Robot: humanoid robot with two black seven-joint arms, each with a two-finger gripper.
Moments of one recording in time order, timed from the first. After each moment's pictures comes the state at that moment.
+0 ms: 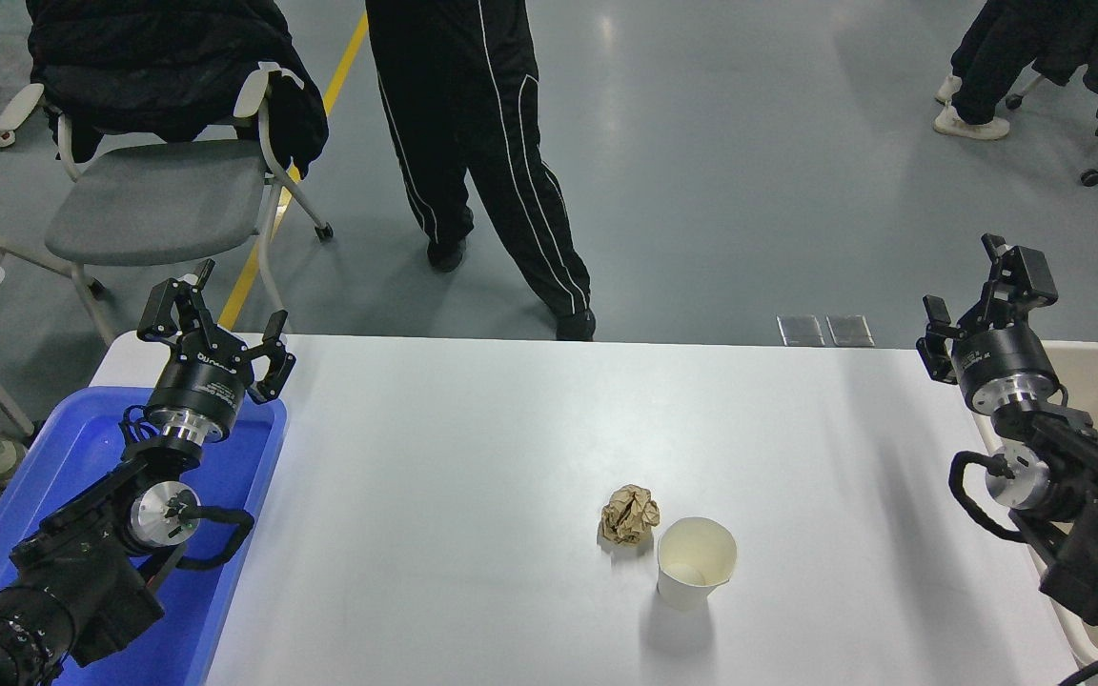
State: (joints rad) left arm -0.59 0.29 -0.87 -0.45 0.19 -0.49 -0.64; right arm 0.73 -0.38 0.58 0.49 -0.13 0.04 0.60
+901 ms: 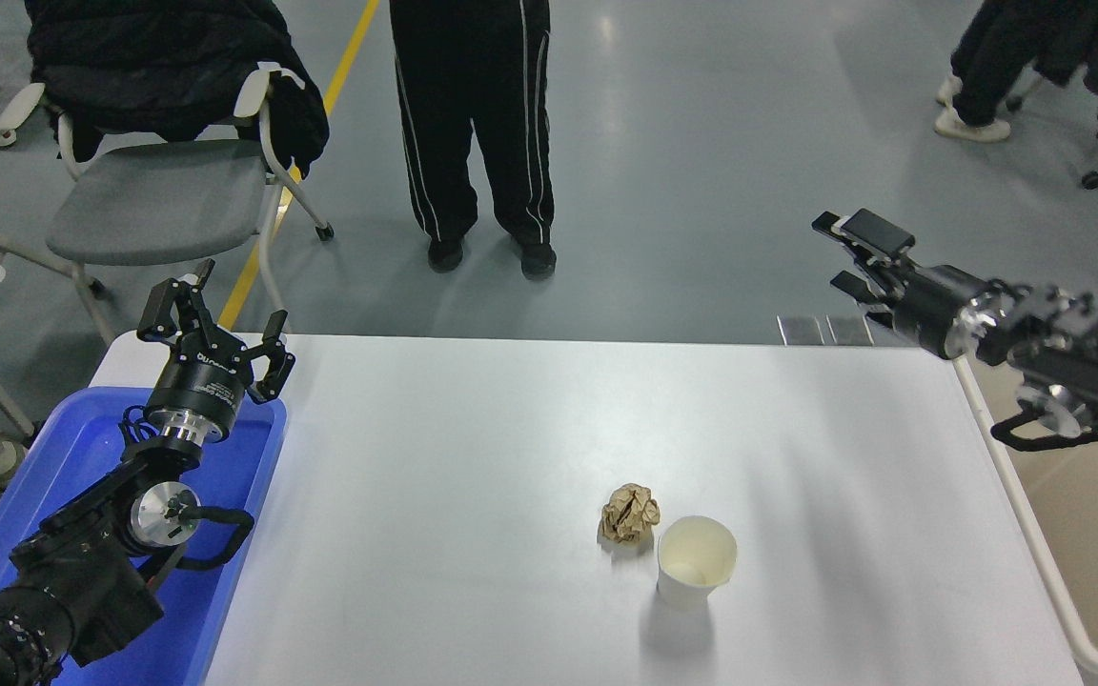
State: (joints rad) left arm -0.59 0.29 -0.87 -0.45 0.19 -0.49 -0.64; right arm 1.31 -0.54 -0.53 0.84 -0.38 0.04 0.59
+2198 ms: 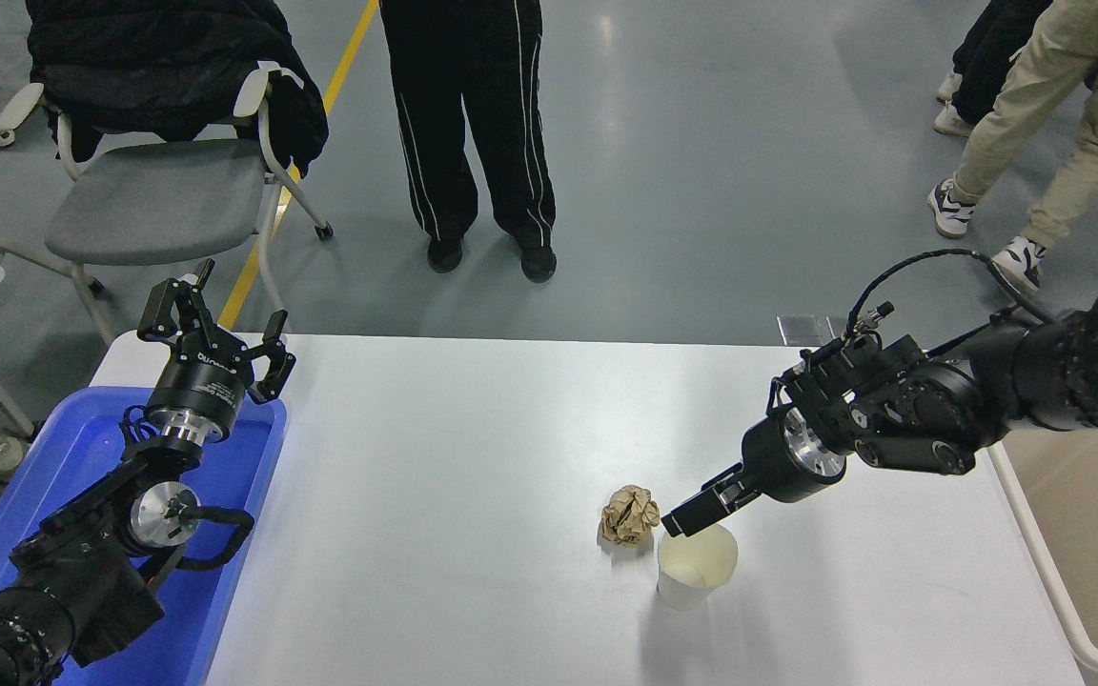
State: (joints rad) left arm -0.59 0.29 -0.87 -0.45 0.19 -0.49 -0.64; right arm 1.52 -0.12 -1.13 1.00 -0.75 0.10 0.59
